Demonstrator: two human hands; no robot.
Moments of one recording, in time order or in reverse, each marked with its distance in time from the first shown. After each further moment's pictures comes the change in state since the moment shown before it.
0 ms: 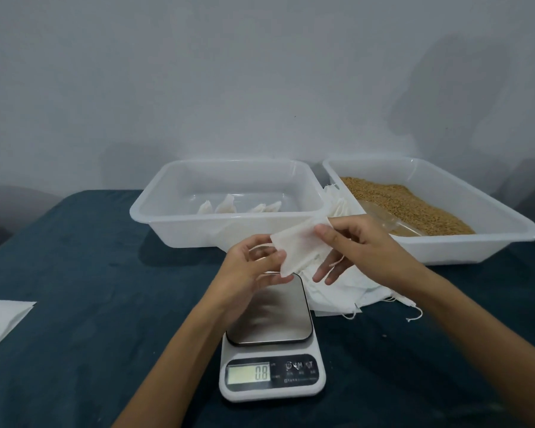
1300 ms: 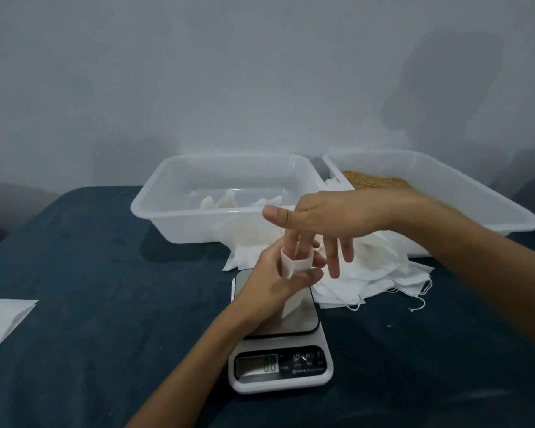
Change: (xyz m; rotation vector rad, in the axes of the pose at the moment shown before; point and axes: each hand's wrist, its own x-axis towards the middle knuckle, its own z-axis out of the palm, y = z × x) left_hand -0.020 -0.006 0.022 0.349 -0.218 0.194; right_hand 0.036 -0.099 0.028 -0.667 -0.509 0.377
